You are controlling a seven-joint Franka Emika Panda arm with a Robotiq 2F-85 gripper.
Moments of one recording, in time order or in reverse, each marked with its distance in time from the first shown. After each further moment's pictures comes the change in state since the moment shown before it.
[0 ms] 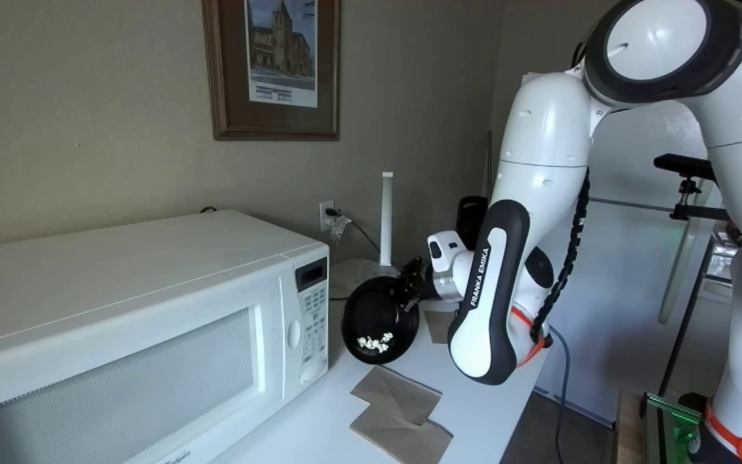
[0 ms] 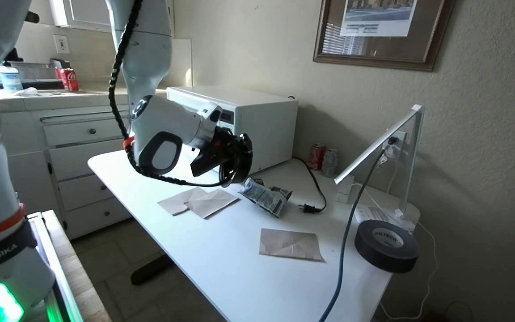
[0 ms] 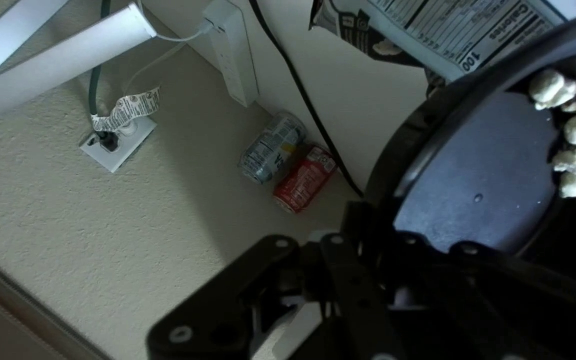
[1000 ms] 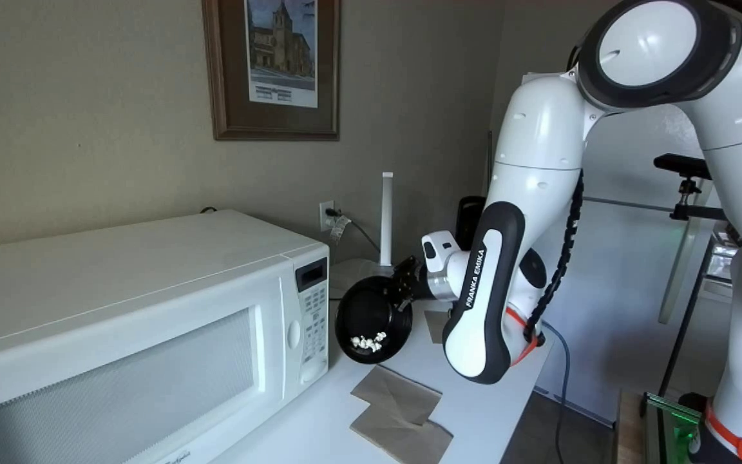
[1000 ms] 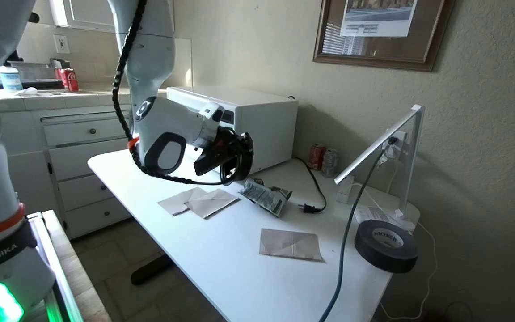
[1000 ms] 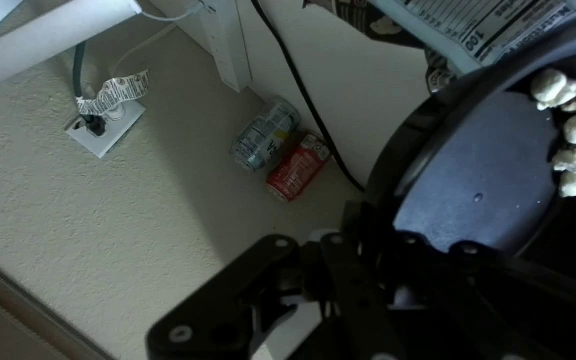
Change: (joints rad) arm 0.000 0.019 -0.004 0.035 -0.033 -0.001 -0.001
